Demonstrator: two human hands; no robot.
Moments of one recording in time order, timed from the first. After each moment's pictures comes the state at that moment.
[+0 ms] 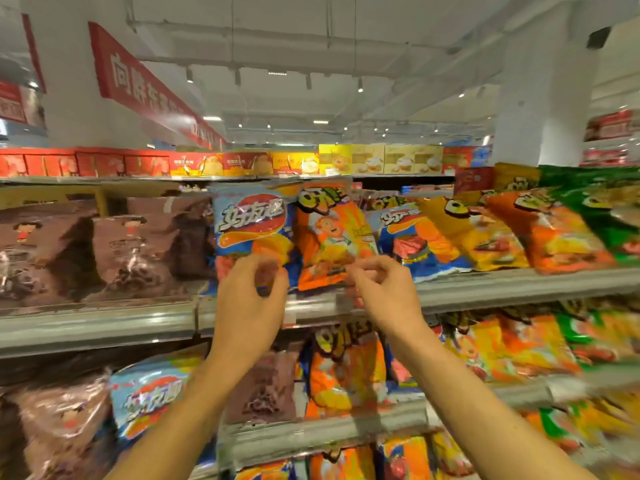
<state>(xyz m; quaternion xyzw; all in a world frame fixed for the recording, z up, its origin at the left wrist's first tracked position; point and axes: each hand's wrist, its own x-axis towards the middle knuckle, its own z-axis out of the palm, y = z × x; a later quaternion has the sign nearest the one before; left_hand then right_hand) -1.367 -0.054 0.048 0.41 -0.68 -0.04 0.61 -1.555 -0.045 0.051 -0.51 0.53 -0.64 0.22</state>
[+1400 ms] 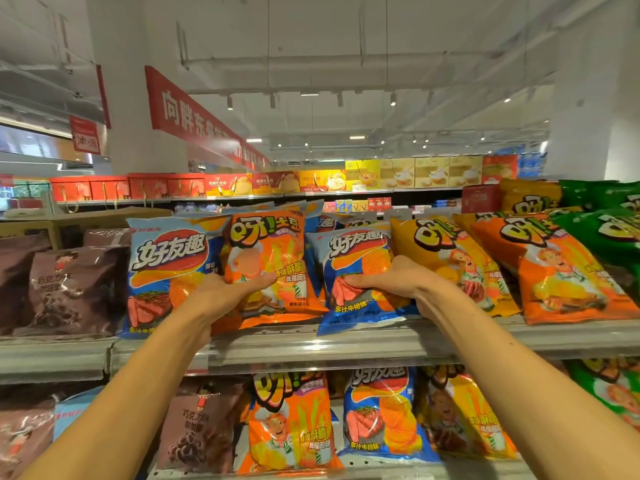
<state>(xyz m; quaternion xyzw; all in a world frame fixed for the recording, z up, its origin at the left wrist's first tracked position) -1.456 -0.123 0.102 0.64 -0.53 -0.31 0.46 -1.752 -0.141 0.117 -0.63 0.60 -0.38 0.31</state>
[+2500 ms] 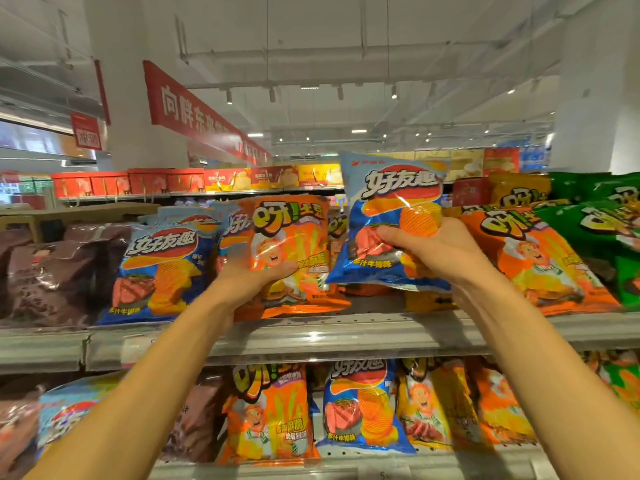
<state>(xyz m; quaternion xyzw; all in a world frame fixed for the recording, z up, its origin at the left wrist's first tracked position) -1.522 -0.122 0.104 0.53 -0.59 -0.35 0.50 -1.815 -0.092 0.136 -0.61 0.44 -0.61 0.25</state>
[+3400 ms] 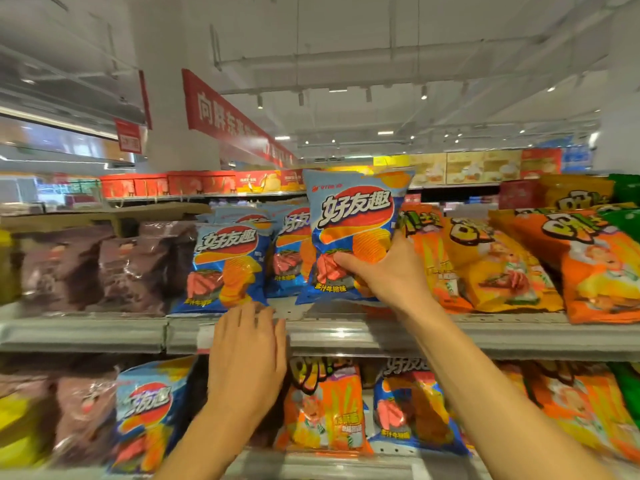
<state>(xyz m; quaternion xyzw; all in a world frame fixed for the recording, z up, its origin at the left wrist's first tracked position) -1.465 -0.043 0.019 0.60 -0.65 0.31 0.35 -1.672 -0.092 0.110 -0.63 0.49 -0.58 0.17</state>
